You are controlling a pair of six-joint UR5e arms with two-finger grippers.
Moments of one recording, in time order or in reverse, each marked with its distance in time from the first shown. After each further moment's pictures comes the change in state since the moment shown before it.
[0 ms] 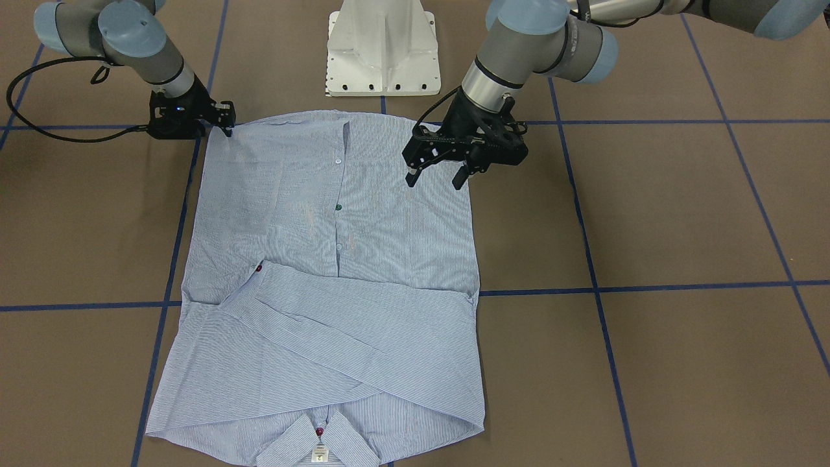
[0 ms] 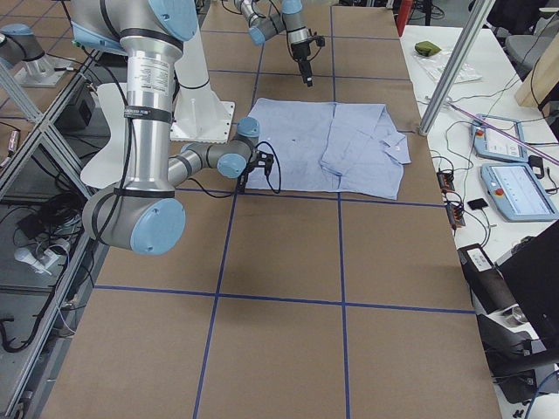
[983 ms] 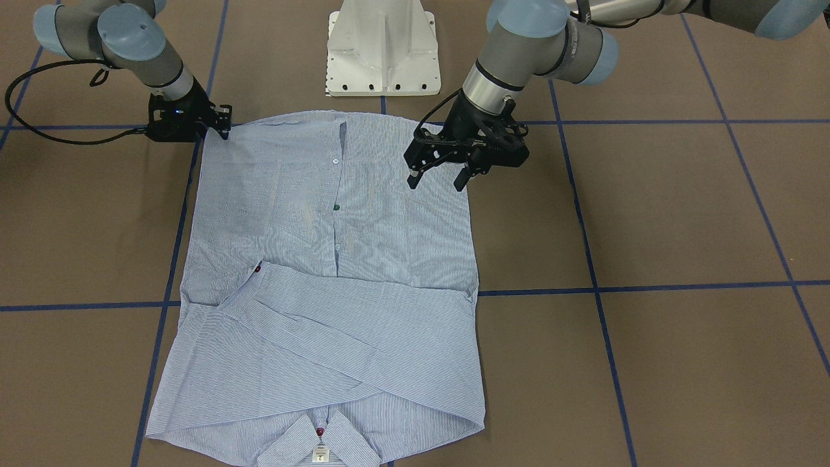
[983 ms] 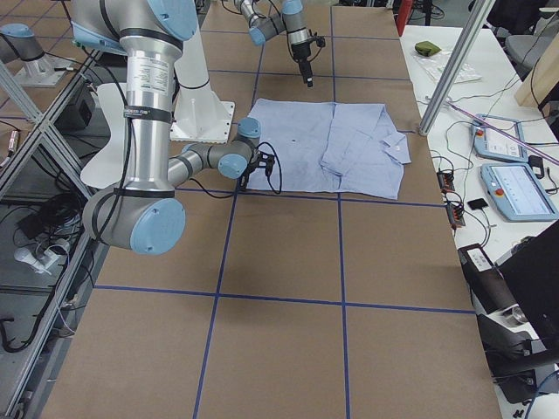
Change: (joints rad) left arm -0.001 0.002 0.007 -0.001 0.002 0.001; right arm 0.015 0.002 0.005 0.001 0.003 0.000
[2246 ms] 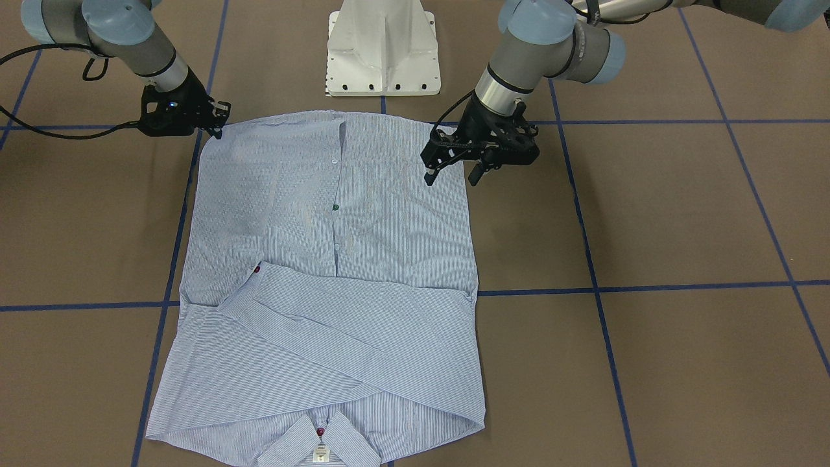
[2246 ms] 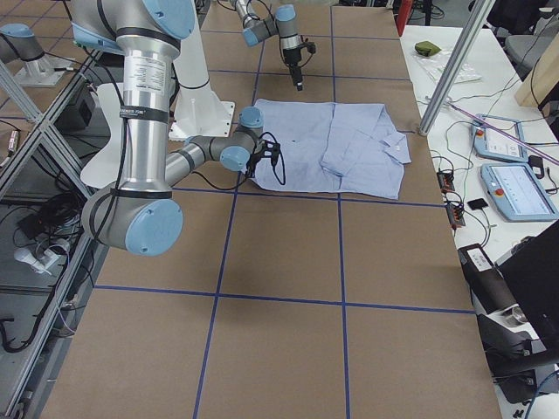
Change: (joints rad) left arm 0.137 0.144 -0.060 0.006 0.040 -0.100; right arm 0.062 0.006 0.082 0.002 -0.012 0.000
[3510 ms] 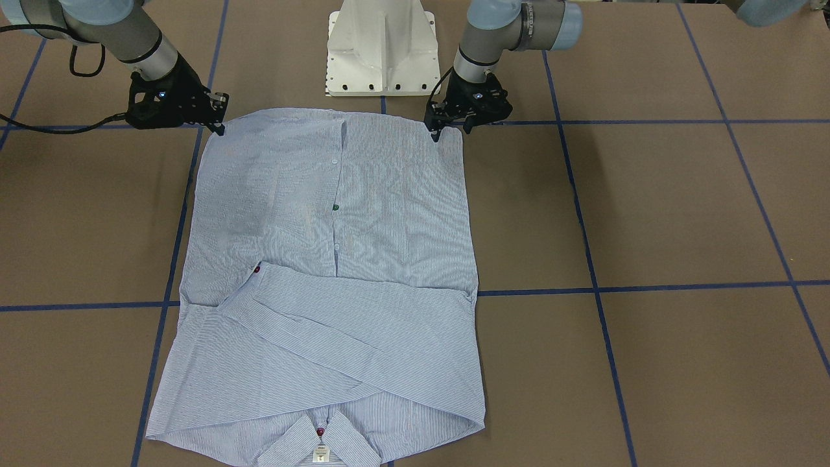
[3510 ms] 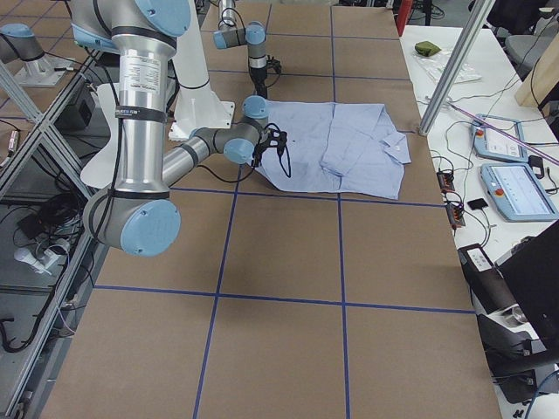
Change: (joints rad) left arm 0.197 0.048 -0.040 0.178 0.075 -0.158; right arm 0.067 0.015 0.033 0.006 0.063 -0.003
